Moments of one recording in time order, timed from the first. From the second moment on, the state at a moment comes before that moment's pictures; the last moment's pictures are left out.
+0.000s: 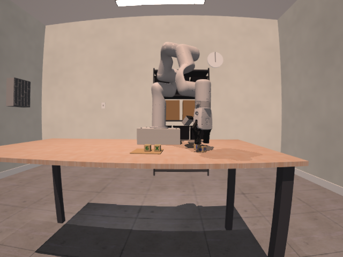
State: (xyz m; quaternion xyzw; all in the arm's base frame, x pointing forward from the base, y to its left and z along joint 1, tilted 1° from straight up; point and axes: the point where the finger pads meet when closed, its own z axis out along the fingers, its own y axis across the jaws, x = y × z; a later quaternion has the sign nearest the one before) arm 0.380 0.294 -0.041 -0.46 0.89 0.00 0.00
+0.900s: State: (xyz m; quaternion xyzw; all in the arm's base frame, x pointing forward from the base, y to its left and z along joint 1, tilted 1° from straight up) arm 0.380 0.294 -0.041 -0.46 0.89 0.00 0.00
